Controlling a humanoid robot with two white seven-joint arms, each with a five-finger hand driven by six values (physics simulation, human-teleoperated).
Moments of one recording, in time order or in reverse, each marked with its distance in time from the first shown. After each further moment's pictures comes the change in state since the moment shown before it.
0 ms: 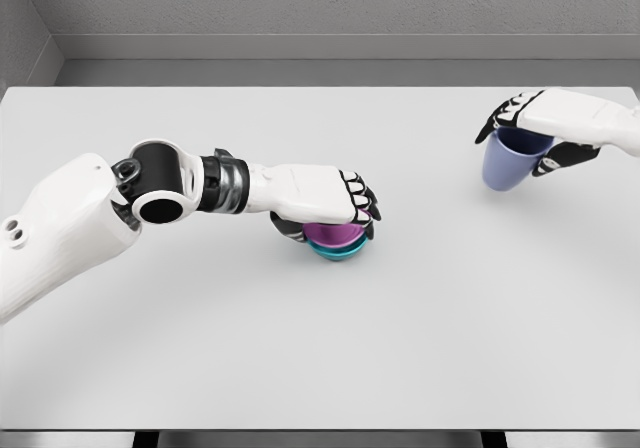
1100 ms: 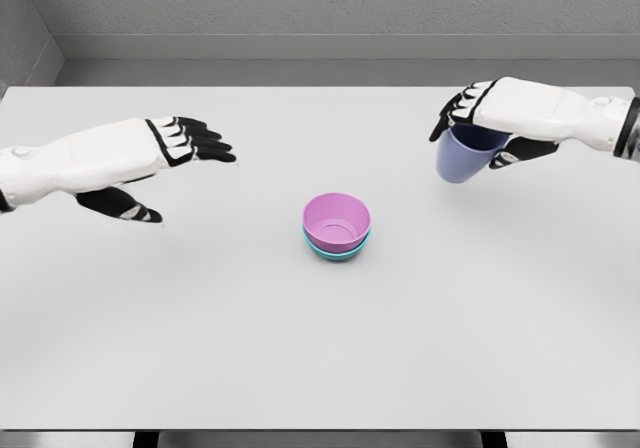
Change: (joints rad) left arm 0.451 0.425 0.670 -0.190 0.377 -0.154 0.138; right arm -0.026 0.043 0.000 -0.139 0.000 0.002 -0.003
